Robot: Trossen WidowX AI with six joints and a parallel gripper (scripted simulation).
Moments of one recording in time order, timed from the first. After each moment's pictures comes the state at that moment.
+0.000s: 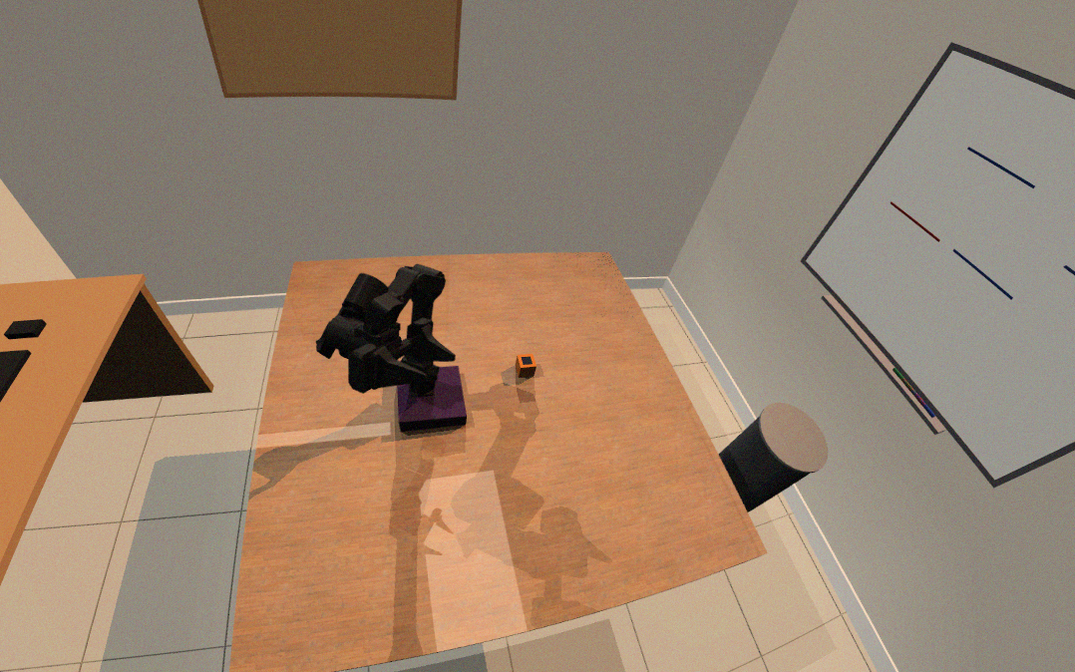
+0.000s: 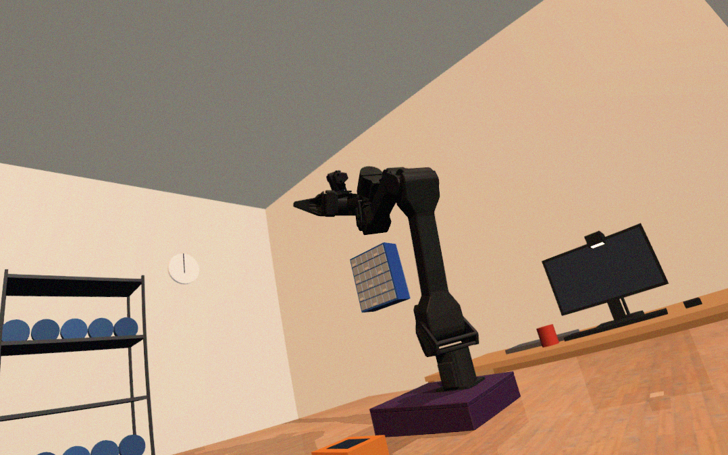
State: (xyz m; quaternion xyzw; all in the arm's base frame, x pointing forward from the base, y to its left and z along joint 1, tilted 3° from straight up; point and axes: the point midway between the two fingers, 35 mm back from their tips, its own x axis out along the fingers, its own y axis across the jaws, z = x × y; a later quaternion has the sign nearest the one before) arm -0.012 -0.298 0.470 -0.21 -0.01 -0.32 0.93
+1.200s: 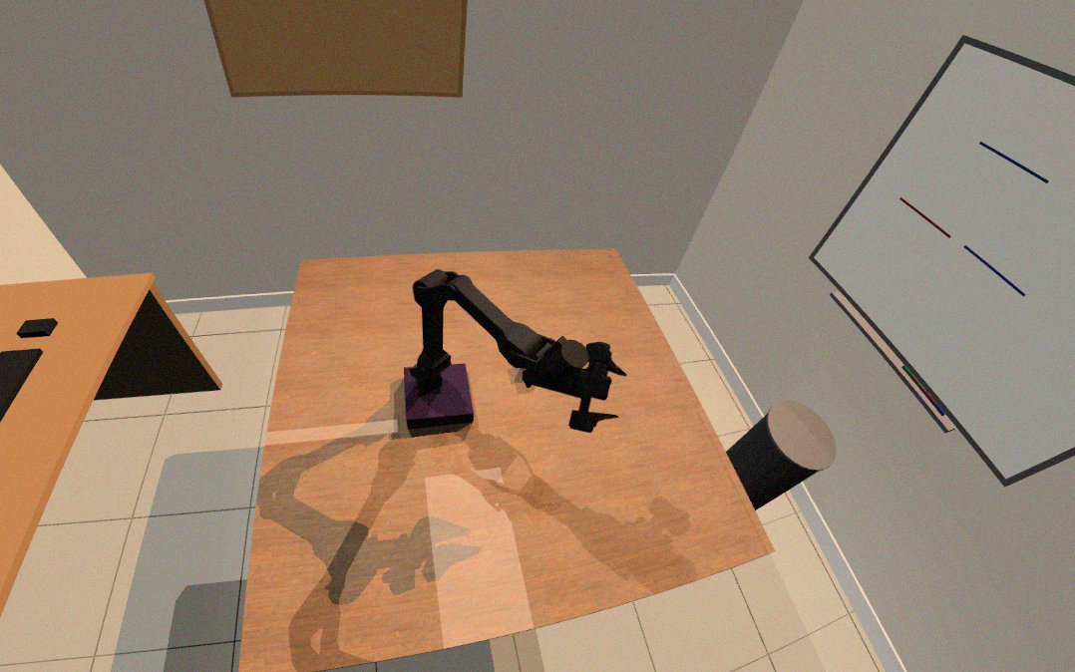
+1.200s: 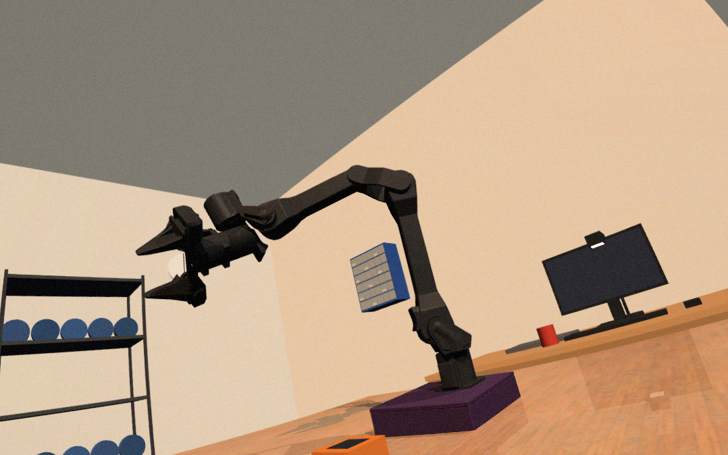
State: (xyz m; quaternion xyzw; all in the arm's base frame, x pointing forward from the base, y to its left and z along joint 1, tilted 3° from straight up) arm 0.356 -0.277 0.302 0.31 0.11 -0.14 0.94
